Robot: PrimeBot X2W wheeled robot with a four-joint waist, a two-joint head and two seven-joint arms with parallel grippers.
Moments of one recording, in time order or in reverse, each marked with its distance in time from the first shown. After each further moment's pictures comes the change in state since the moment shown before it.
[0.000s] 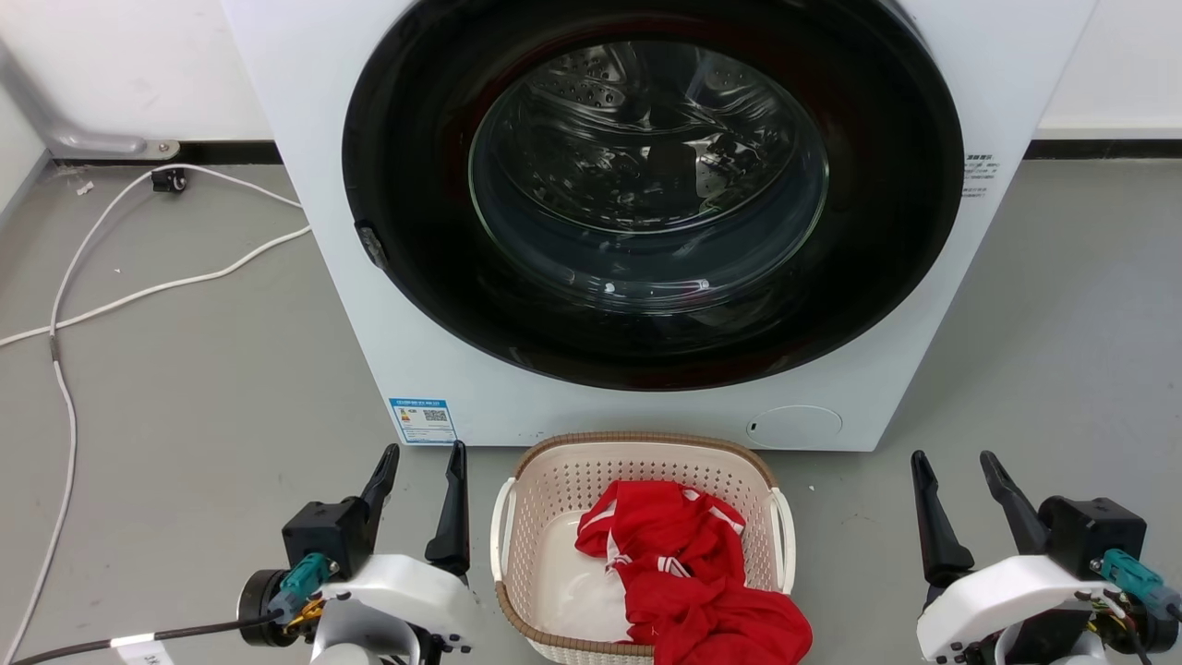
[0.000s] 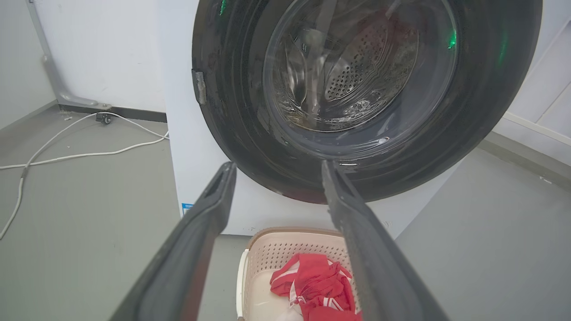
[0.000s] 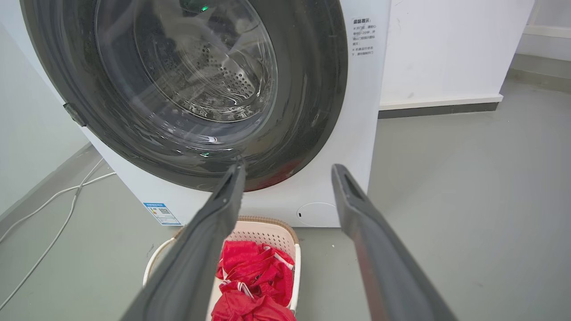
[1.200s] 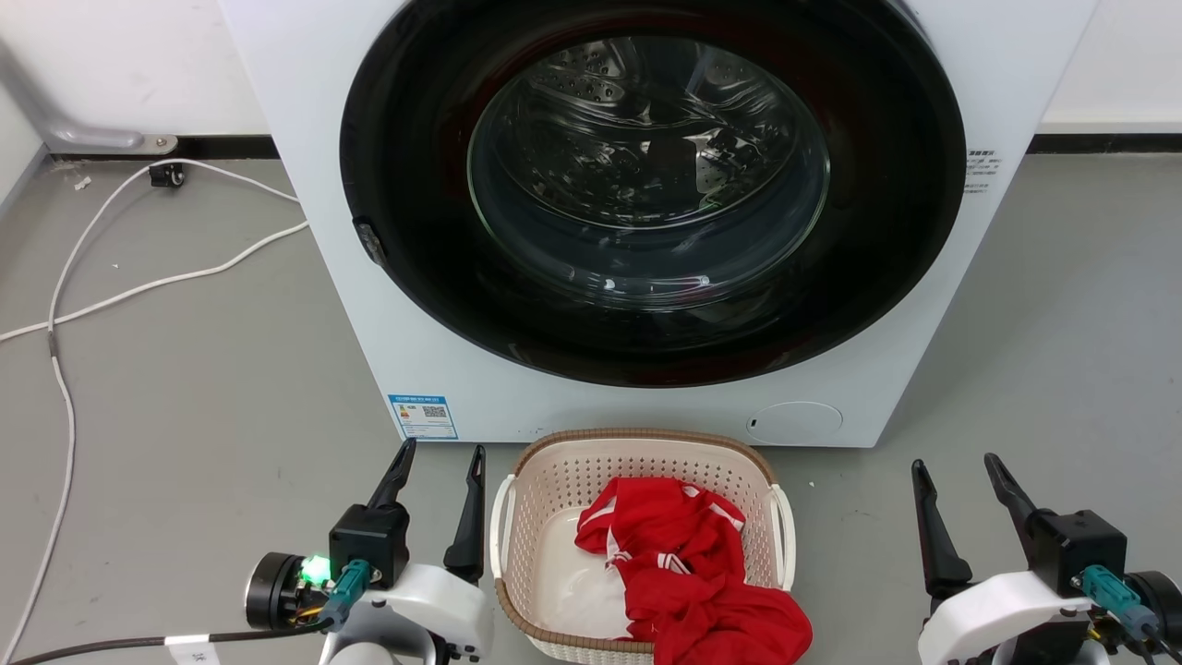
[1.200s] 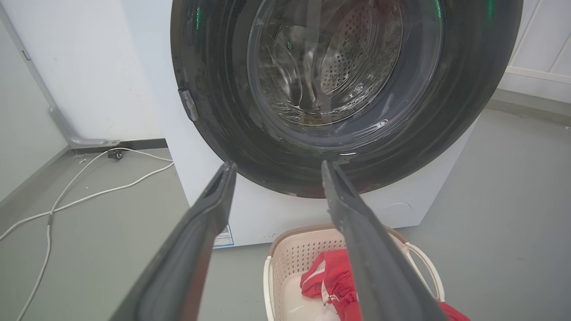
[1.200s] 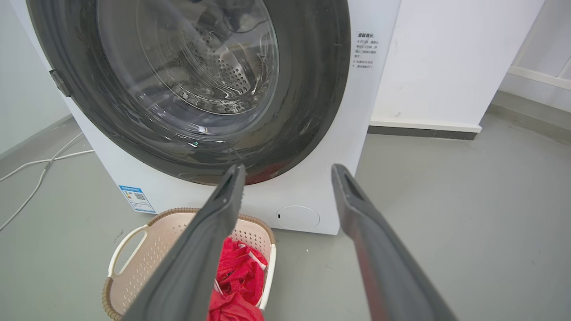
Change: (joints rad) left arm -0.018 0.000 -0.020 0.047 0.201 0.011 -0.058; right arm 0.022 0.000 -0.007 -0.011 -0.161 0.000 -0.049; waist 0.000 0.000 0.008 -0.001
